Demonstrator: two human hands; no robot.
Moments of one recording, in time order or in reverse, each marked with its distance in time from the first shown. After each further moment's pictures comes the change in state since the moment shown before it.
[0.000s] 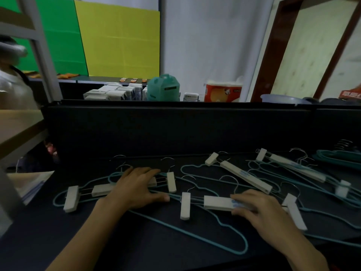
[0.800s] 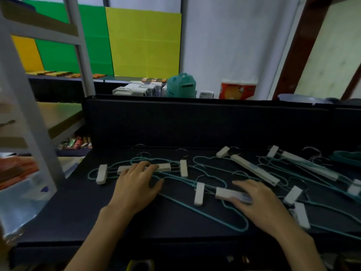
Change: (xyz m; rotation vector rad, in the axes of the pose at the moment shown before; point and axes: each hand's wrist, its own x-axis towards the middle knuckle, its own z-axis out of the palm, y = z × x) left_hand -0.086 0.011 0.007 0.034 0.400 -0.114; right_hand -0.015 -0.018 0.009 -0.146 -0.053 0.011
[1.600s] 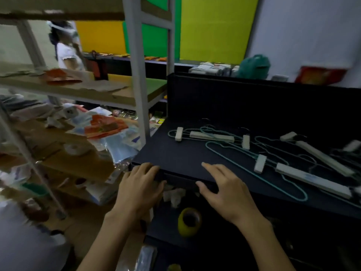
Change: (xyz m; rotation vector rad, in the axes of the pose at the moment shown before) left_hand -0.192 -0.062 -0.058 0.096 0.013 -0.346; right_hand -0.071 -0.182 0.060 0.248 -0.041 -0.500
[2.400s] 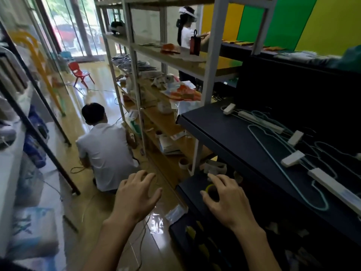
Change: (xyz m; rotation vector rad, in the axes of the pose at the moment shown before) left_hand -0.202 0.121 0.029 0.190 0.027 -0.669; right_hand -0.081 0.081 0.022 0.028 -0.359 -0.400
